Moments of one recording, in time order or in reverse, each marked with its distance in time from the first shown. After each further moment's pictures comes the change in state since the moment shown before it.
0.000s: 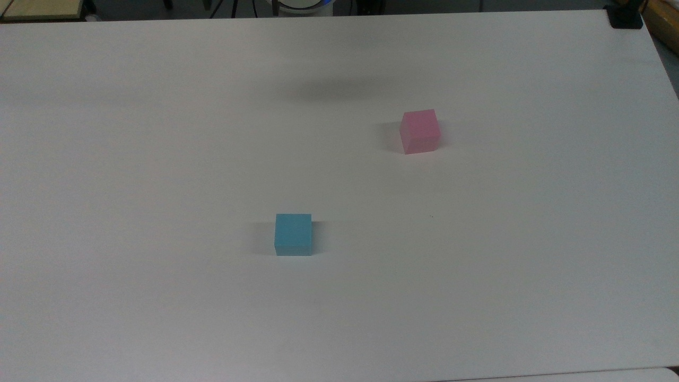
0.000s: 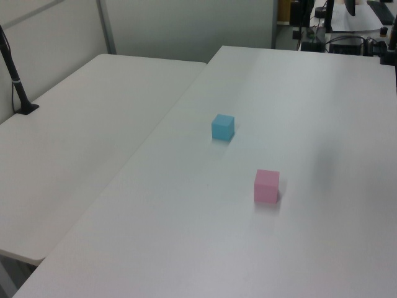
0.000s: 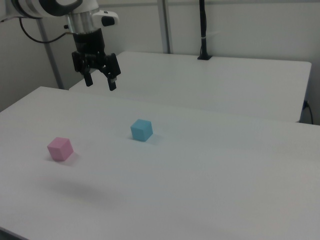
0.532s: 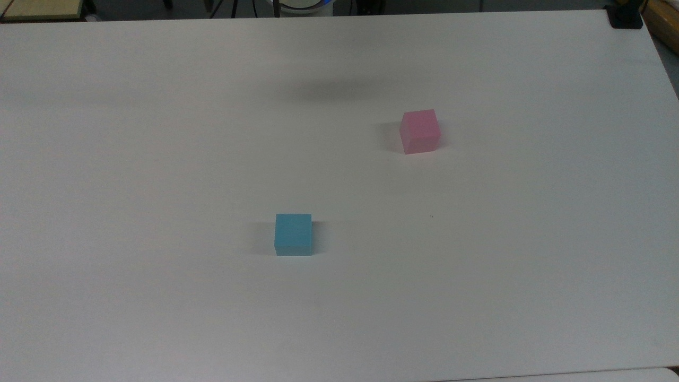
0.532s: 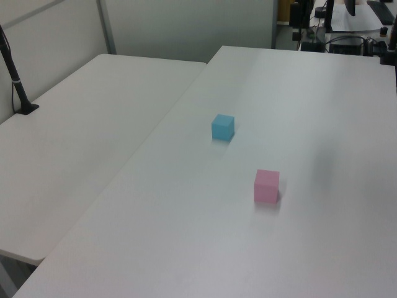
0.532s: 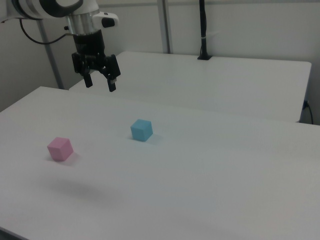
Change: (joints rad) arm 0.004 0.005 0.001 -0.004 0.000 0.000 -0.001
